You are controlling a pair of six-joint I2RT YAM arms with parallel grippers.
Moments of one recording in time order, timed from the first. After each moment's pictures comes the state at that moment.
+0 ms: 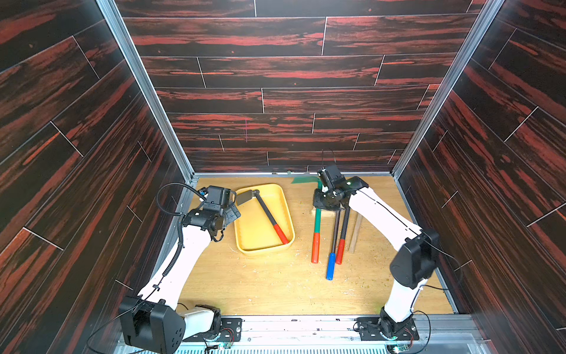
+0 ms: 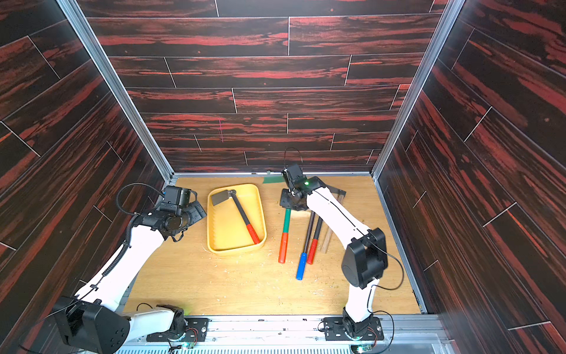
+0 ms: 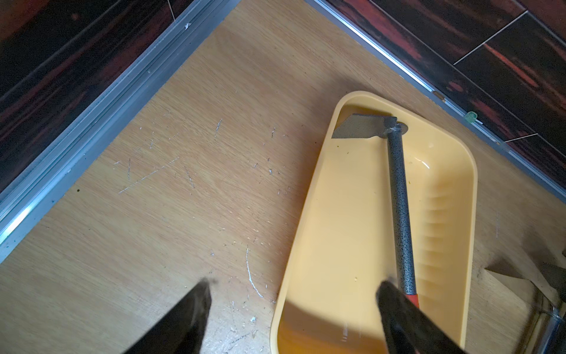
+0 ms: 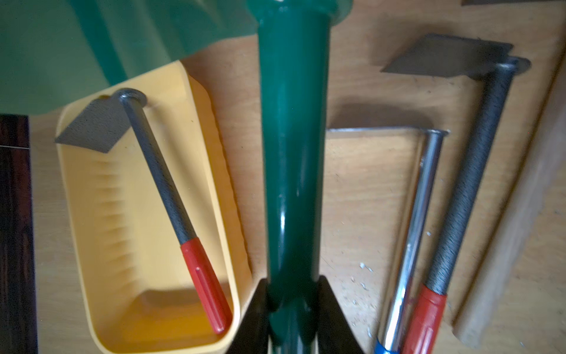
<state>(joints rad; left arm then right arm) -0.18 1.27 1.19 -0.83 -0.26 -0.73 0.56 1.87 1.79 -0.95 0.05 0.62</state>
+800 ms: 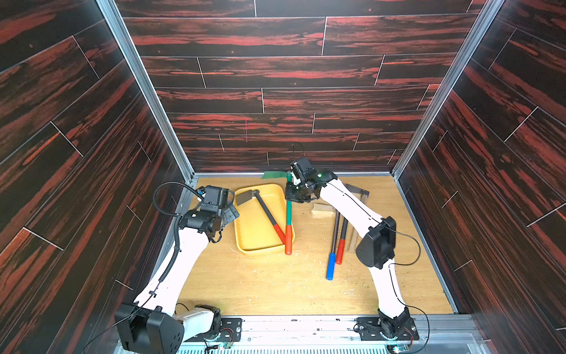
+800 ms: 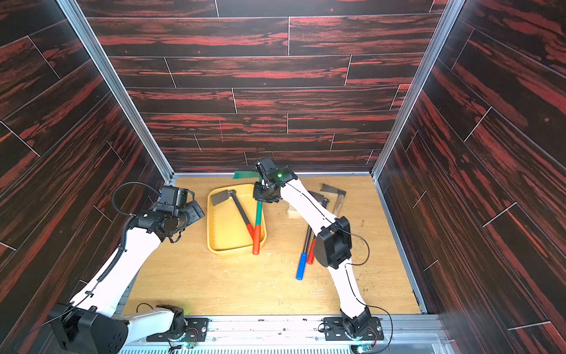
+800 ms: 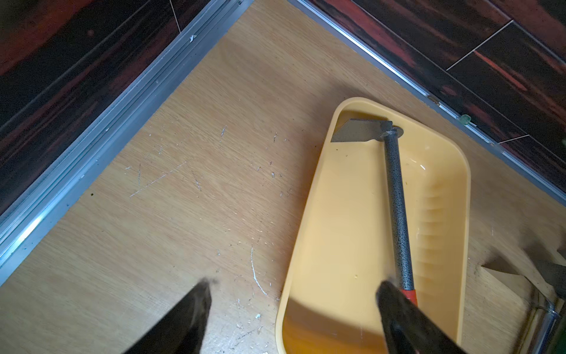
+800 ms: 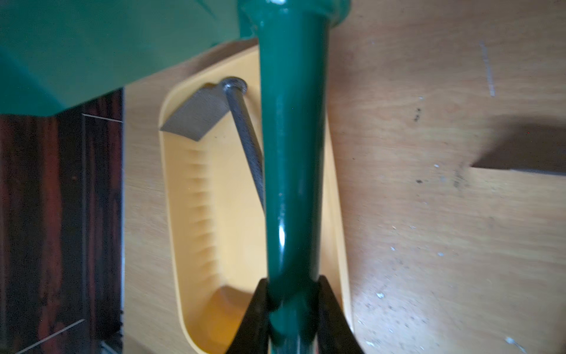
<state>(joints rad) -0.18 1.24 1.20 -0.85 -0.27 -0.71 0.67 2.24 2.31 -1.02 -0.11 0.68</state>
